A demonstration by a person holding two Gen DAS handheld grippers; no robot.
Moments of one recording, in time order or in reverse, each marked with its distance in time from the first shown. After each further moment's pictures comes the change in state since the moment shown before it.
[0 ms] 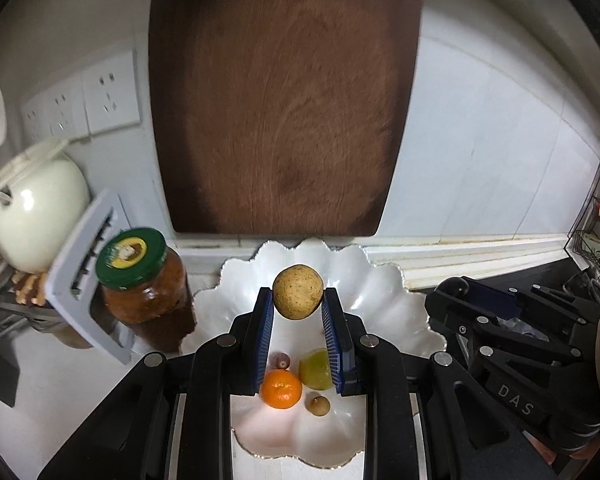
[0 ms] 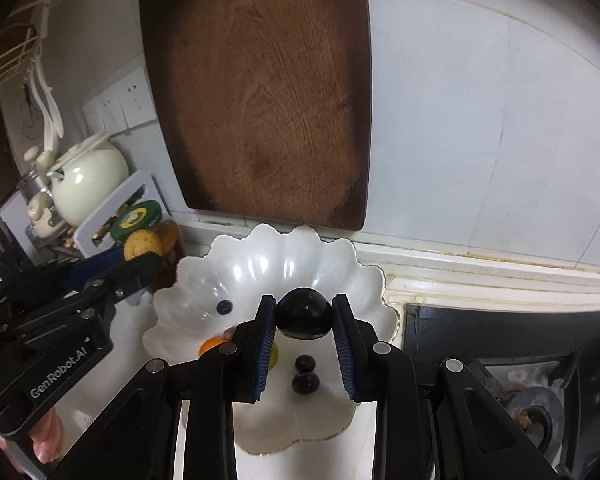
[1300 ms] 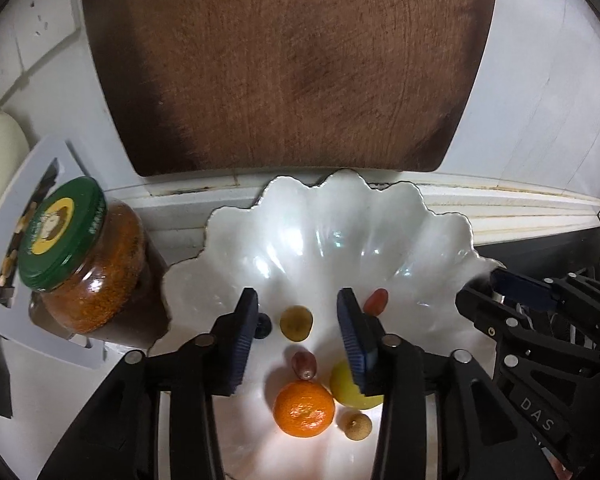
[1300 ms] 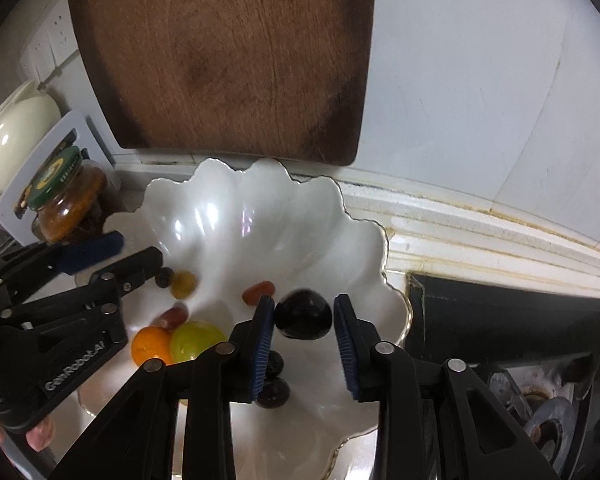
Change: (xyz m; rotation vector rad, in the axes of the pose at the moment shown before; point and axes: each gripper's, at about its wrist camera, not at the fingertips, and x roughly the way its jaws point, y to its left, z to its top) left arm 0.110 0.007 -0.001 0.029 0.246 0.064; right arm 0.100 -0.023 0.004 0.008 0.245 -0.077
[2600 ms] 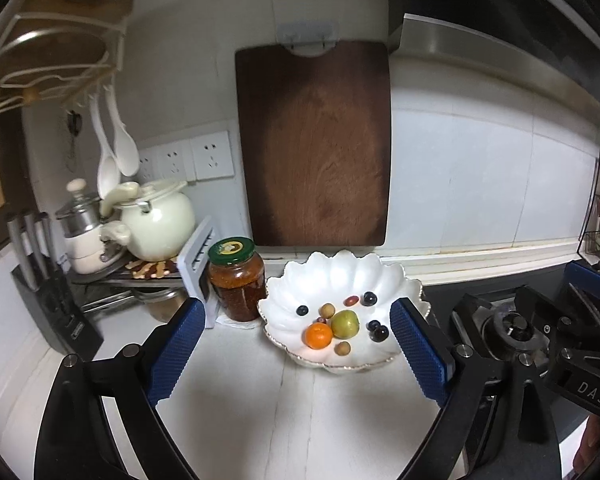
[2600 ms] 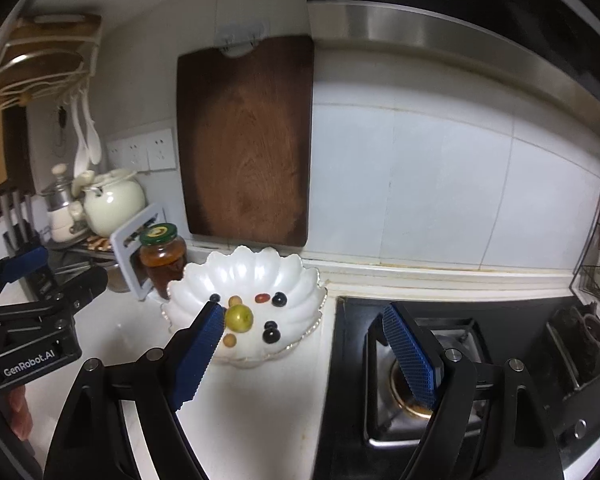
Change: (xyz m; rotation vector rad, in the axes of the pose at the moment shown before) left arm -0.272 -0.035 -0.154 -0.042 -0.478 0.165; right arm -0.261 0.012 -0.162 0.002 -0.504 -0.092
